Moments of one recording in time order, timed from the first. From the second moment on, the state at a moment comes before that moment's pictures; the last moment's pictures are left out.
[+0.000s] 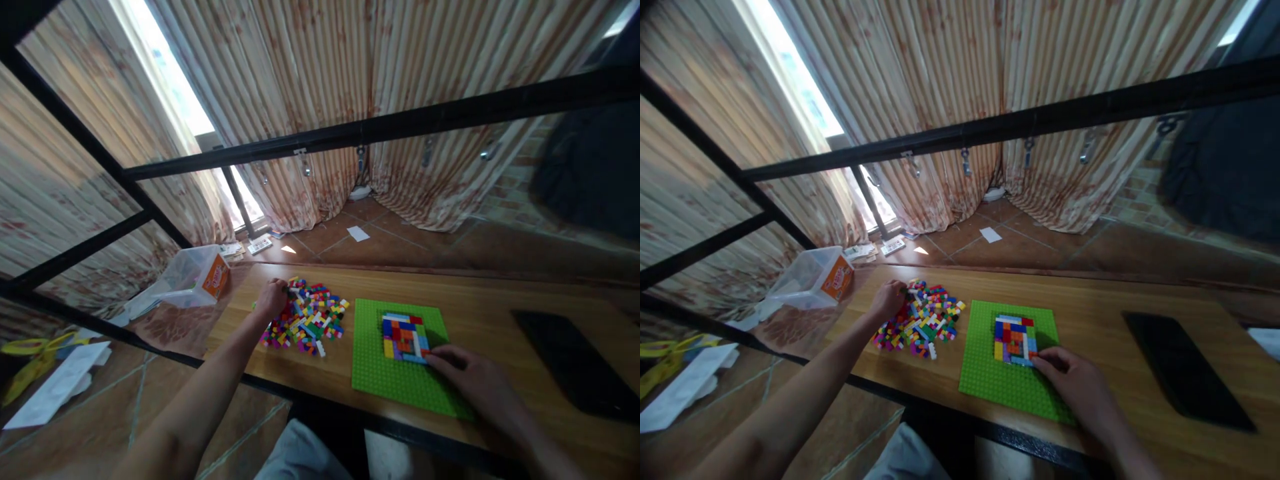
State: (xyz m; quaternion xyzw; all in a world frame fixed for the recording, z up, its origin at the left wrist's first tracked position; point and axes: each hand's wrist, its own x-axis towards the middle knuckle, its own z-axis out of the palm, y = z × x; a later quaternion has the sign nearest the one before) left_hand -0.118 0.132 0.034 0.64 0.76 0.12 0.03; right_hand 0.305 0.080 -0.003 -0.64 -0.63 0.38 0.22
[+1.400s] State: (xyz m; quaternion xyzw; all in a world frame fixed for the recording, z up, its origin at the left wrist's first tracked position) left_hand 0.103 0.078 0.033 0.83 0.49 0.19 0.18; right_hand 0.298 0.075 0.006 -0.60 -0.65 0.39 0.26
